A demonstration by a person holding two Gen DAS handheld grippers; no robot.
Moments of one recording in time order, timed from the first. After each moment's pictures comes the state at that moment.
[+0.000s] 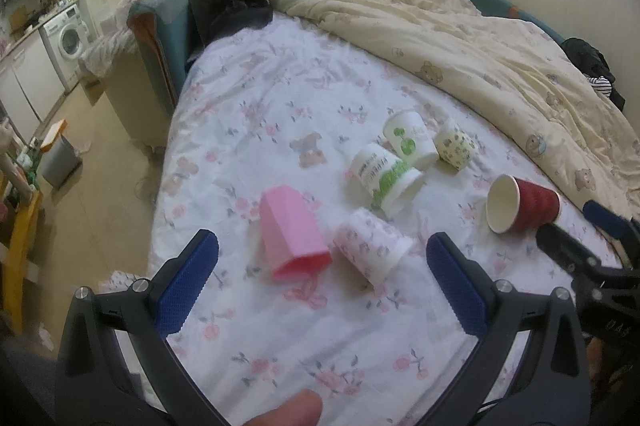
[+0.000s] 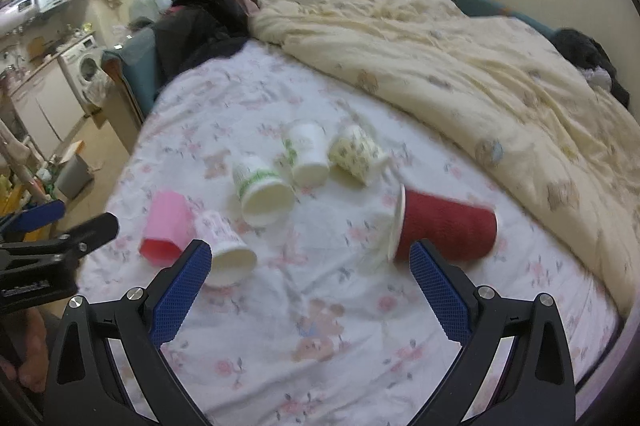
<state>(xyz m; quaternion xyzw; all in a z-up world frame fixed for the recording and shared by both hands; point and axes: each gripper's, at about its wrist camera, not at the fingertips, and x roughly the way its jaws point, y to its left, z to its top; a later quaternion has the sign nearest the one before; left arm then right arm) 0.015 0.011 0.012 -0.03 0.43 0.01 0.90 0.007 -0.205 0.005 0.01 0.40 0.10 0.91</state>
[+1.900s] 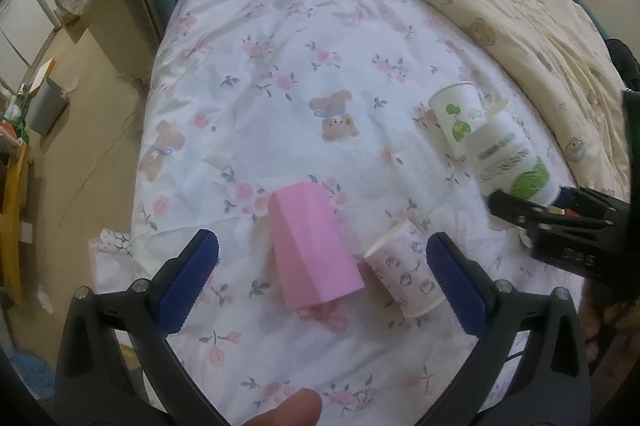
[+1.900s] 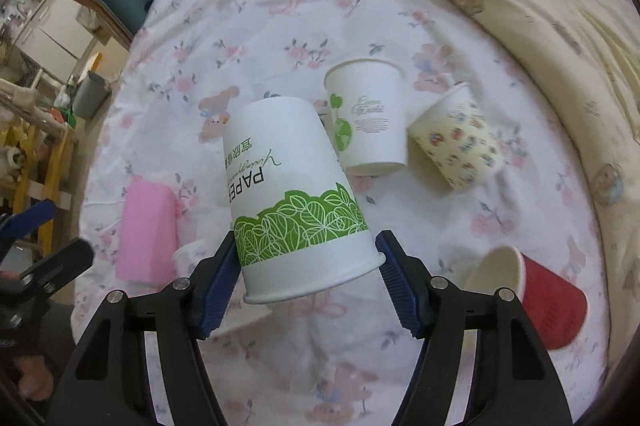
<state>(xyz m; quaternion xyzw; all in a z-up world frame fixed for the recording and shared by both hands) 0.106 0.047 -0.035 -0.08 0.57 0.02 0.82 0.159 -0.155 -0.061 -0.02 0.60 0.18 0.78</state>
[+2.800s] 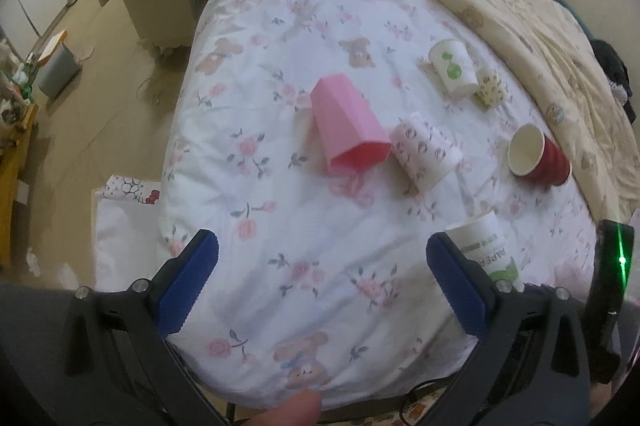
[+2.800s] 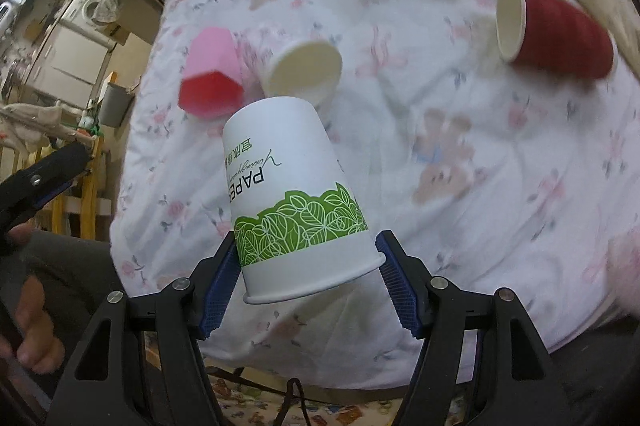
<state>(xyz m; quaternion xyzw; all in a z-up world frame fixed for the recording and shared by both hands) -0.027 0.070 -0.032 -0.10 0.56 0.02 0.82 -0.028 -0.152 -0.105 0.10 0.63 0.15 0.75</state>
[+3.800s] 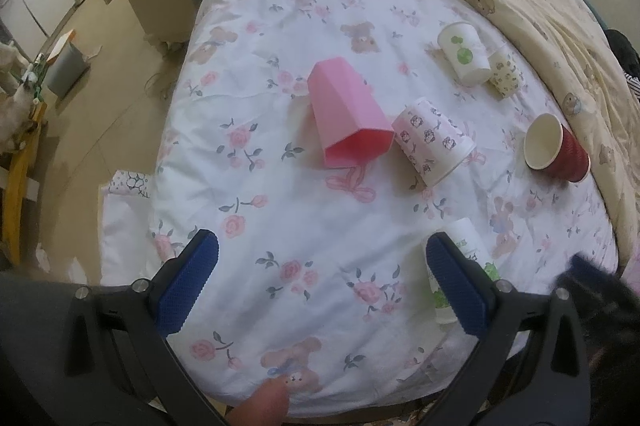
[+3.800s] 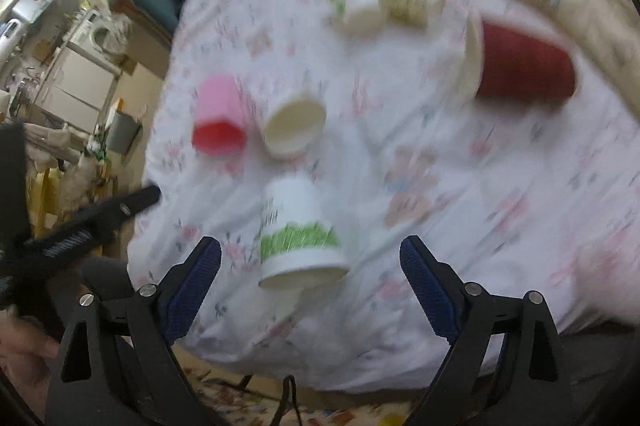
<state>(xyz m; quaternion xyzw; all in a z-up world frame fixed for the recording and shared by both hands) -0.018 0.052 -0.049 -0.09 0.57 0.05 0.82 -0.031 -0.193 -0.035 0.11 0.55 0.16 0.81</state>
